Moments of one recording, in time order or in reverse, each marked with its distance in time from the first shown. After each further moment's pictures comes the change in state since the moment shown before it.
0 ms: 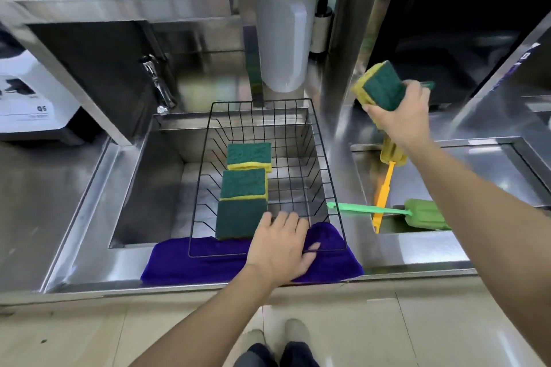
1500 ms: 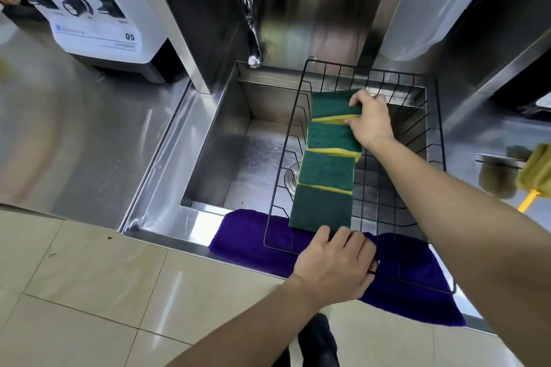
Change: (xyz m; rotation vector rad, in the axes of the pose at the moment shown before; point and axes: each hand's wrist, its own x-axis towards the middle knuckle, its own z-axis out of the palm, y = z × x) left_hand -0.037 -0.027 0.017 -0.025 0.210 -0.044; right_hand -0.043 -0.090 0.213 -0.099 -0.540 -0.055
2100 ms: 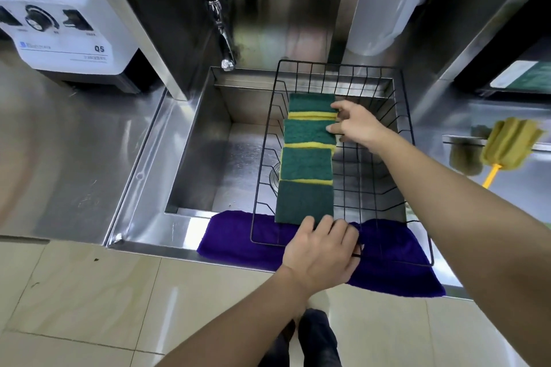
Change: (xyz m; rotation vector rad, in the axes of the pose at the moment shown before) left_hand 0.001 0.000 0.001 -0.027 0.011 0.029; right_hand -0.021 0.013 -0.031 0.217 -0.321 0.125
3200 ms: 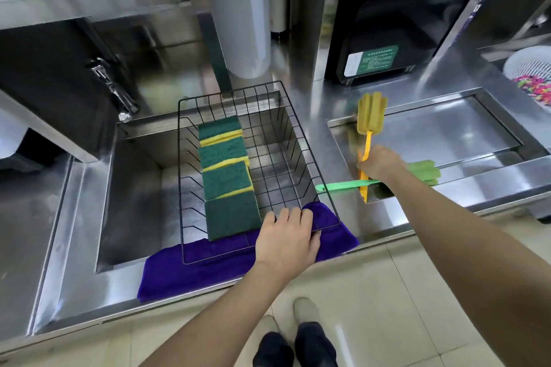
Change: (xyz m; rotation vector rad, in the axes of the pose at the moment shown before) left_hand 0.033 0.045 0.001 -0.014 -0.317 0.071; right_hand -0.131 0.146 -0.090 -0.366 0.412 0.557
